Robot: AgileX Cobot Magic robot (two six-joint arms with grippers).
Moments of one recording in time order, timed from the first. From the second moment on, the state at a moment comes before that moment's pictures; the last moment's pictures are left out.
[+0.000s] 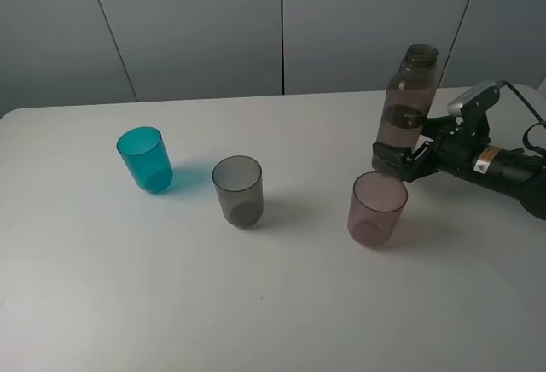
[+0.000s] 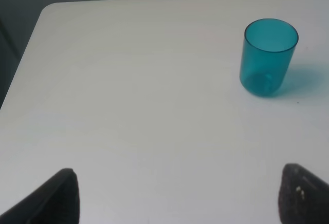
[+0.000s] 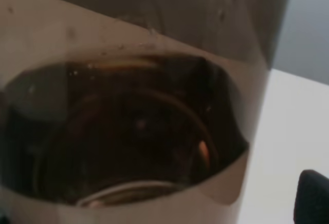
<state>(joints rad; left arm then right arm) -0.04 0.00 -0.51 0.08 1.08 -0.05 -0.18 2.28 -0.73 -0.86 -1.21 0.09</state>
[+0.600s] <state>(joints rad) -0.04 0.00 -0.51 0.08 1.08 -0.05 -0.15 2.31 -0.77 -0.87 -1.21 0.09</state>
